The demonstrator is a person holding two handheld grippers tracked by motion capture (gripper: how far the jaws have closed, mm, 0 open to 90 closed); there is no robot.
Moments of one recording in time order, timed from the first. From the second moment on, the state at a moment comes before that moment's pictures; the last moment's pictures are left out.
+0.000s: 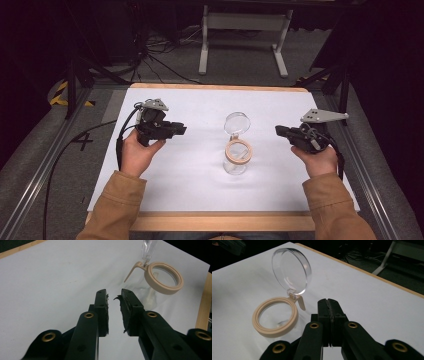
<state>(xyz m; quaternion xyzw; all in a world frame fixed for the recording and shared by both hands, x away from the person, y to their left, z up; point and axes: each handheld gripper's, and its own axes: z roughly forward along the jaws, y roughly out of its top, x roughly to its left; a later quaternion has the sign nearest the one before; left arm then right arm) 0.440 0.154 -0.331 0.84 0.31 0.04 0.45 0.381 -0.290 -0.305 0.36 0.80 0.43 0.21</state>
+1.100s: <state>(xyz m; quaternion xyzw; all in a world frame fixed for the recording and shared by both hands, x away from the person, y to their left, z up) 0.465 0.172 -0.367 0.84 0.37 0.02 0.40 0.386 -0.378 -0.396 0.49 0.78 0.34 0.19</state>
